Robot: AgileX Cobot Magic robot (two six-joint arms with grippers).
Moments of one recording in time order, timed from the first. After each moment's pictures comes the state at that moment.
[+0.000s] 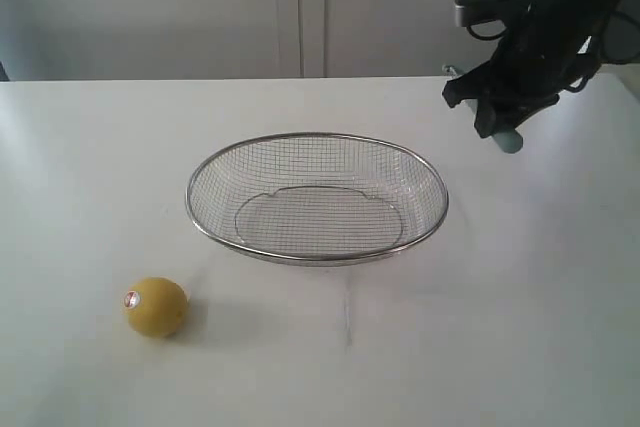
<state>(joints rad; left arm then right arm) -0.06 0.01 0.02 -0.23 0.40 0.29 0.14 1.97 -1.68 0.07 1.05 -0.20</state>
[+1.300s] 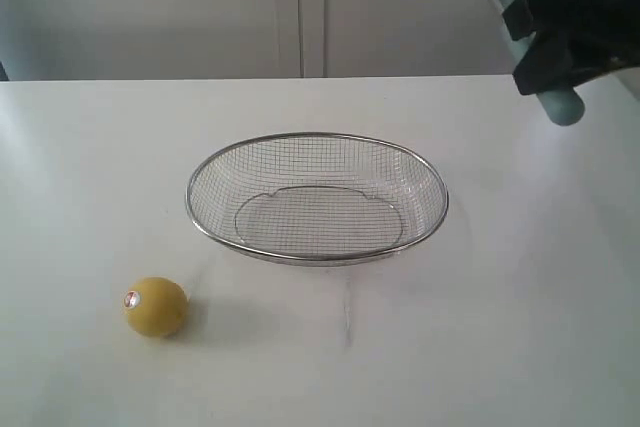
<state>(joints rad) -0.06 0.01 0.02 -0.23 0.40 0.29 0.14 1.39 -1.38 0.27 1.14 -0.20</state>
